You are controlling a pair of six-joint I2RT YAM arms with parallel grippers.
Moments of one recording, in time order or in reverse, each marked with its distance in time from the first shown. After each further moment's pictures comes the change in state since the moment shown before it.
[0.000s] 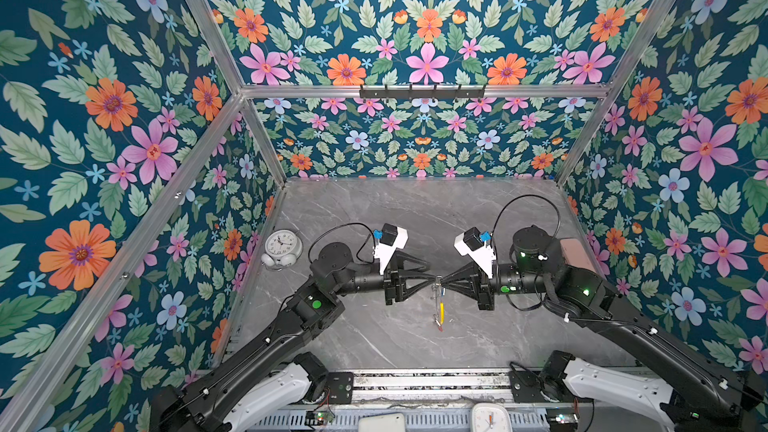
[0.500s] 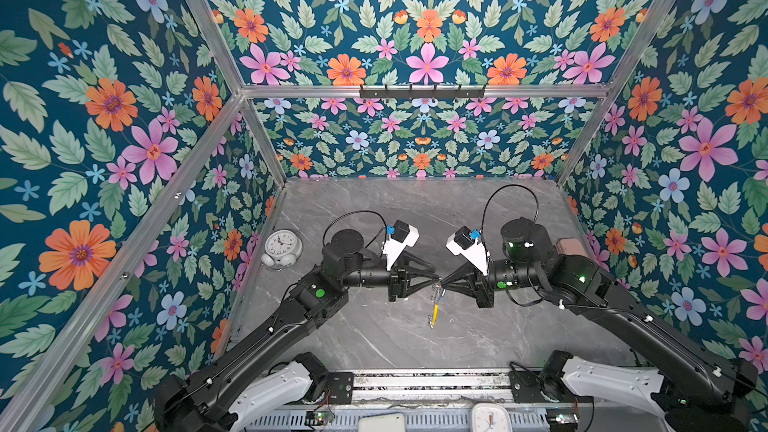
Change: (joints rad) left arm 0.000 0.082 0.113 -0.189 0.062 0.090; right arm -0.001 0.089 0.119 -0.175 0.008 -0.063
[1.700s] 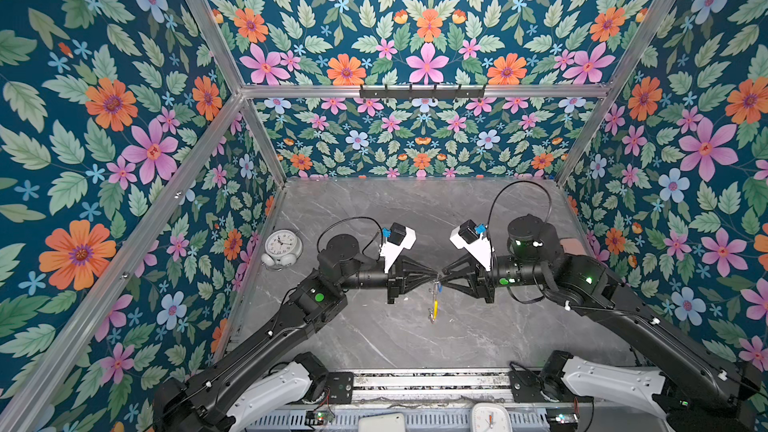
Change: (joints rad) left arm 0.000 -0.049 -0.073 0.141 -0.021 -0.022; right arm 0.001 -0.048 -0.014 0.092 0.038 0.024
